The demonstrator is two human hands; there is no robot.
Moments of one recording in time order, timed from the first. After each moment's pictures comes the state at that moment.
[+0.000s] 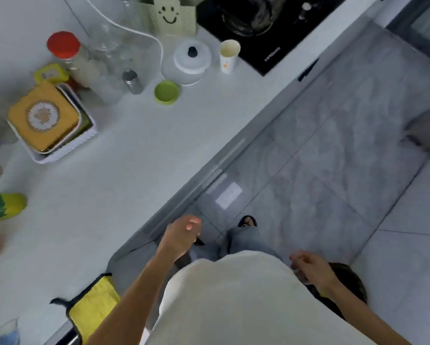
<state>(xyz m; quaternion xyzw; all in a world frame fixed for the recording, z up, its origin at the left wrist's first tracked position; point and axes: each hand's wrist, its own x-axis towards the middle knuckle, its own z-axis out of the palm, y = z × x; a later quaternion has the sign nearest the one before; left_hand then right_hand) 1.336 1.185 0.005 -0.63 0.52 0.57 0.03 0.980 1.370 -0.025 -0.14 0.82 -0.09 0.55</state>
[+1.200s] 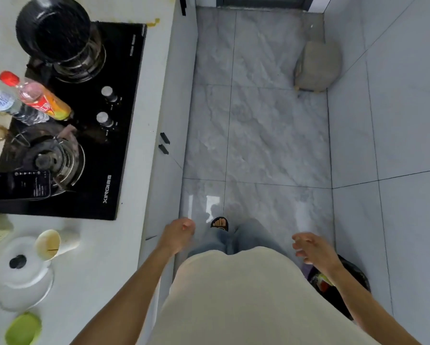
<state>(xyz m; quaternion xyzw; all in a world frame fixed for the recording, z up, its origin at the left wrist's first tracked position) 0.841 0.879 -0.024 -0.46 0.73 0.42 0.29 0.652 1.238 -0.026 0.15 0.81 -0.33 0.46</state>
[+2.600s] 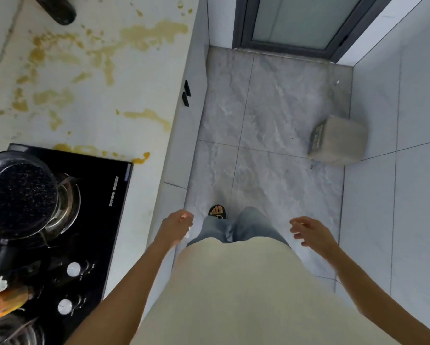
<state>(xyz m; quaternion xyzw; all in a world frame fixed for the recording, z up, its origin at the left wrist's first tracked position) 0.334 0.564 0.010 -0.54 0.64 0.49 0.26 0.104 0.874 -0.018 0.03 0.84 -0.25 0.47</state>
